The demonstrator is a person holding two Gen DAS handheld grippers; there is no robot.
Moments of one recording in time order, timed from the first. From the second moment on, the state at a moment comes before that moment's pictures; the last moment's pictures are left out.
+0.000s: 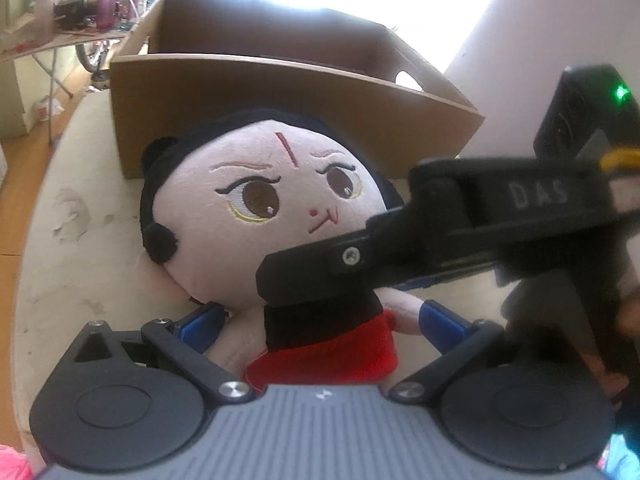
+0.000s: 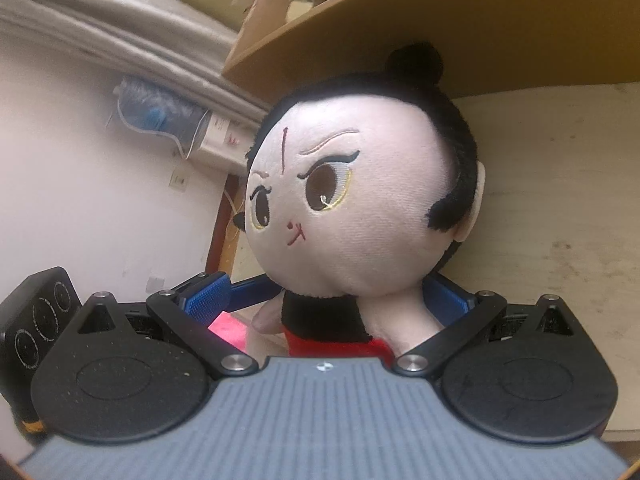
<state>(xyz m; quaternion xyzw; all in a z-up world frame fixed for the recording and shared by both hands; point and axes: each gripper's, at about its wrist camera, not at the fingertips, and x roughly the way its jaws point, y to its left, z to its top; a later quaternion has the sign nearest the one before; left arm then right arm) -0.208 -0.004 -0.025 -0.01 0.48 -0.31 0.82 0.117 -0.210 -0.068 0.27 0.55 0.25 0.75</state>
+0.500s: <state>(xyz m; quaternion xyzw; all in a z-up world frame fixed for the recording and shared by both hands) -0.230 0.008 -0.014 -0.01 0.49 -0.29 0.83 0.117 -0.232 -0.062 0.29 0.53 0.22 0.76</state>
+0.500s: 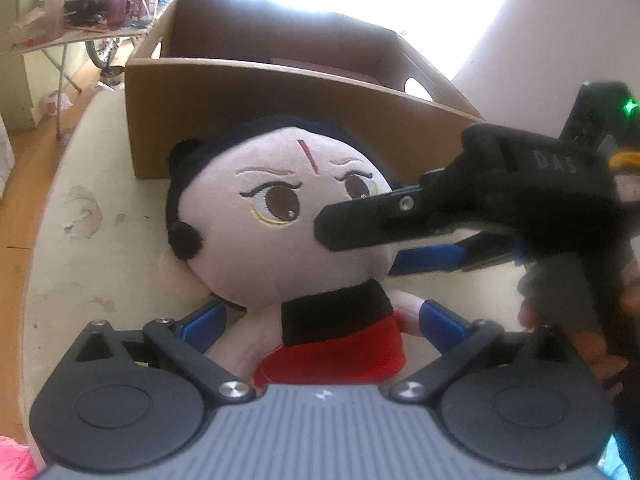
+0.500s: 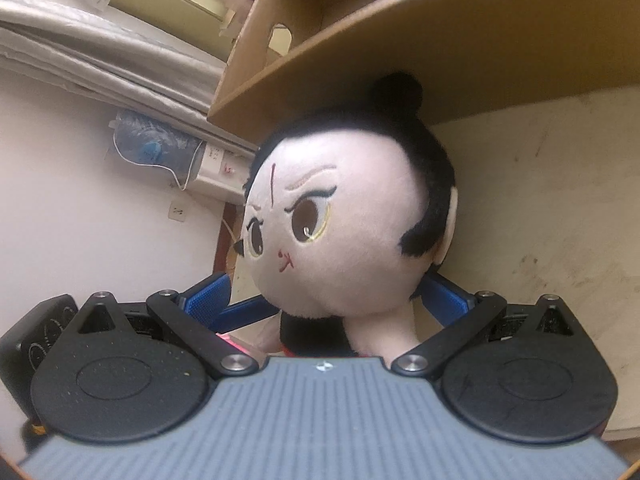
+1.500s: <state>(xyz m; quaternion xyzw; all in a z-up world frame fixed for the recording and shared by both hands) -0.220 0.015 0.026 0.06 0.37 -0.19 0.91 0.087 -0.213 0.040 0.02 0.34 0.11 0.93</state>
